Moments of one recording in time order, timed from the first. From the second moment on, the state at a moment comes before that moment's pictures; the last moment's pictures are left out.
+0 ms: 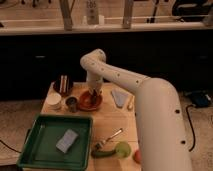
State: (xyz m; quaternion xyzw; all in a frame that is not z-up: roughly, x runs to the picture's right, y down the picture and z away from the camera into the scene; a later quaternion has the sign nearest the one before) arm -0.053 0.030 0.875 -0.24 -0.23 -0.60 0.73
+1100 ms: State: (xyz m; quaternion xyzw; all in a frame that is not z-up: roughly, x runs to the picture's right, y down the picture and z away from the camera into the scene) arm -0.057 0.032 0.874 -0.24 -0.23 -0.60 0.73
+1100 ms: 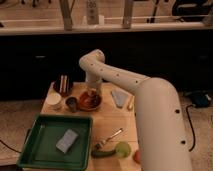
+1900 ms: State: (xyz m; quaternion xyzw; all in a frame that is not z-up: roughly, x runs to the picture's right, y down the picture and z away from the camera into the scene) arm -0.052 0.026 0.873 -0.24 -0.24 -0.60 0.72
